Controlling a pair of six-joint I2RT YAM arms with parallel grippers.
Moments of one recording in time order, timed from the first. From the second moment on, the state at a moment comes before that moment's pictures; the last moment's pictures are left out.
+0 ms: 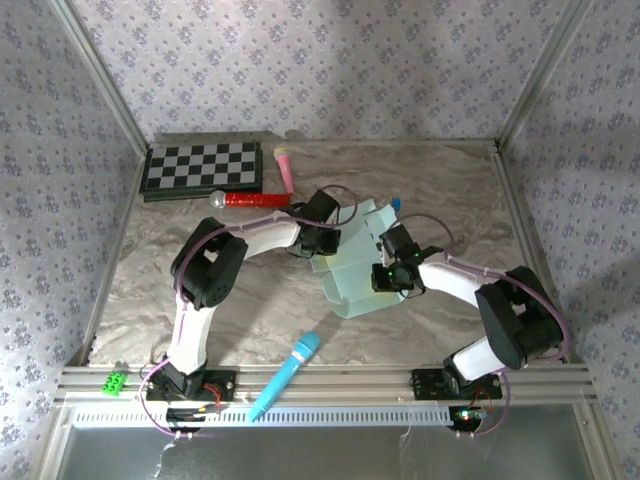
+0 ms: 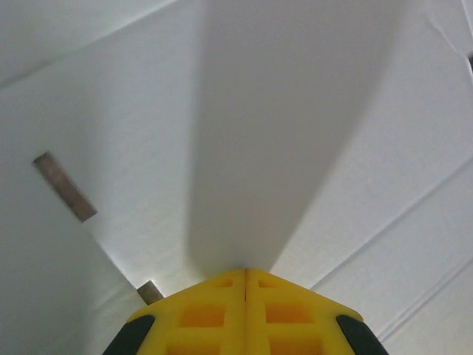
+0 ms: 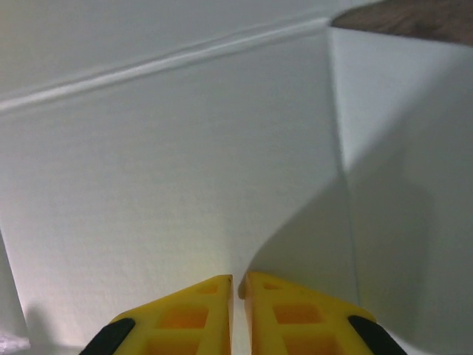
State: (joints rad) left arm -0.73 2.09 1.45 -0.45 0.13 -0.52; right arm 0.52 1.48 0.69 -0.38 -0.14 0.43
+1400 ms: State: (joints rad) left arm -0.52 2.28 1.96 -0.68 0.14 -0.43; right arm 0.38 1.95 1.23 -0.41 -0.25 0.38
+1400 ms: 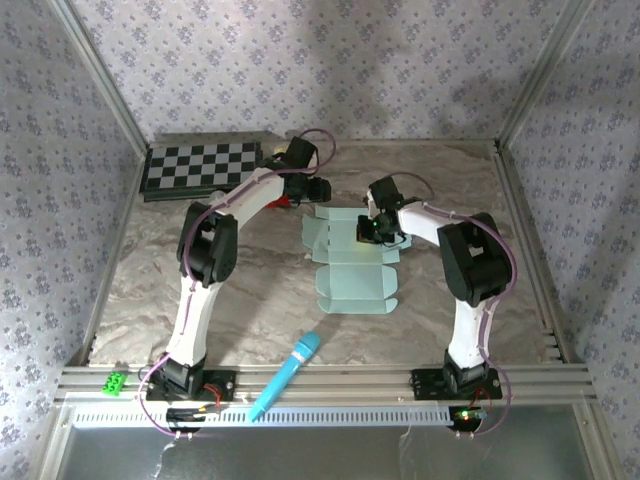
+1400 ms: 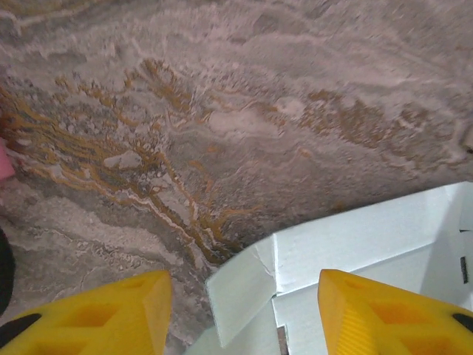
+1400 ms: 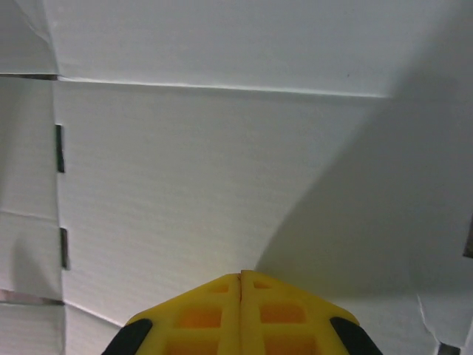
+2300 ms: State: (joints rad) left arm -0.52 2.32 1.97 -0.74 0.14 -0.40; right arm 0.41 1.98 1.27 -0.40 -0.24 0.38
